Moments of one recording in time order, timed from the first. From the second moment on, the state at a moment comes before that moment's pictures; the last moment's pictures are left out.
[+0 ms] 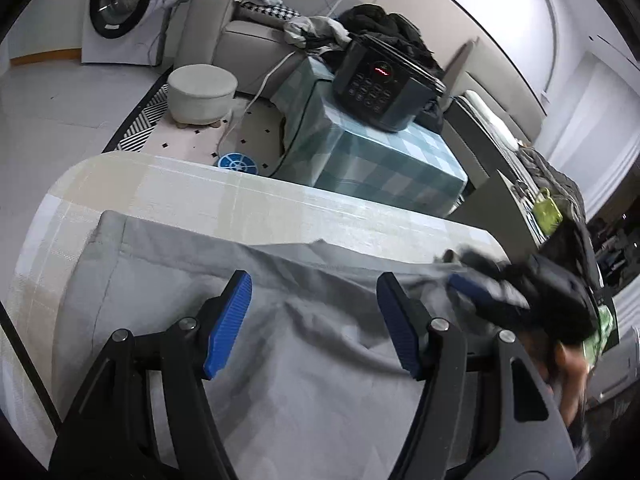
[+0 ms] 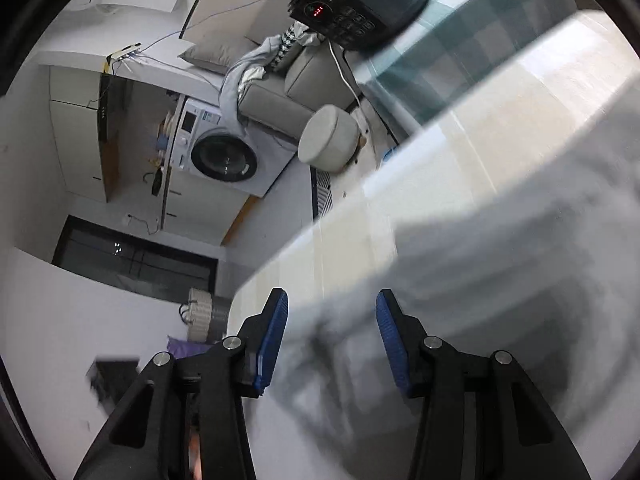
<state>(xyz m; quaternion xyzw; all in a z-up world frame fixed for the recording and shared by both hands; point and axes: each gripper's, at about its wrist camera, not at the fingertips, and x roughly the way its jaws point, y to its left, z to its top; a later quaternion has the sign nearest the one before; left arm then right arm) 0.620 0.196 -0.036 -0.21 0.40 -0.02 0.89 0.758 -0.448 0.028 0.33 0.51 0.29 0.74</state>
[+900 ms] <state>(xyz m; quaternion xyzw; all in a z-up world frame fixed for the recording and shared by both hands) 0.548 0.198 -0.016 -0.13 0.40 0.03 0.91 0.680 -0.562 0.106 0.16 0.45 0.18 0.86</state>
